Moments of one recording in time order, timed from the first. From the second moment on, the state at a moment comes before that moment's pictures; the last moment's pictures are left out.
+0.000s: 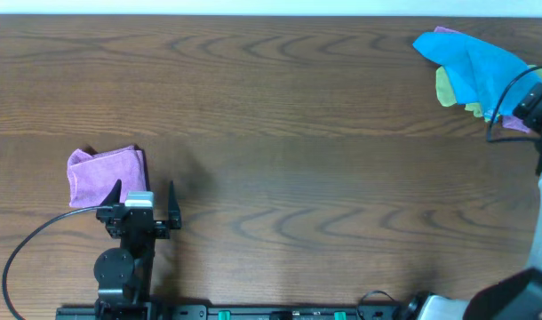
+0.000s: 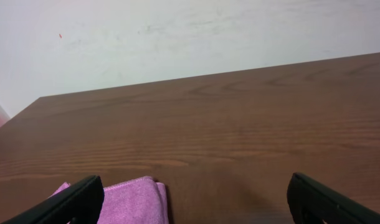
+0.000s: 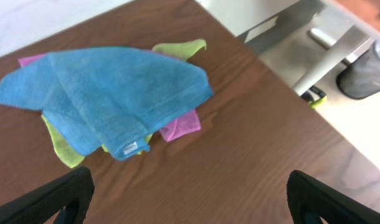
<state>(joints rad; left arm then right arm) -0.02 0.01 0.05 -0.17 -0.02 0.12 -0.53 1.51 1.27 -0.44 0.17 0.08</state>
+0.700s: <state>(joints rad) -0.02 0.01 0.05 -0.17 -0.02 0.12 -0.49 1.75 1.33 -0.30 0.06 0.21</state>
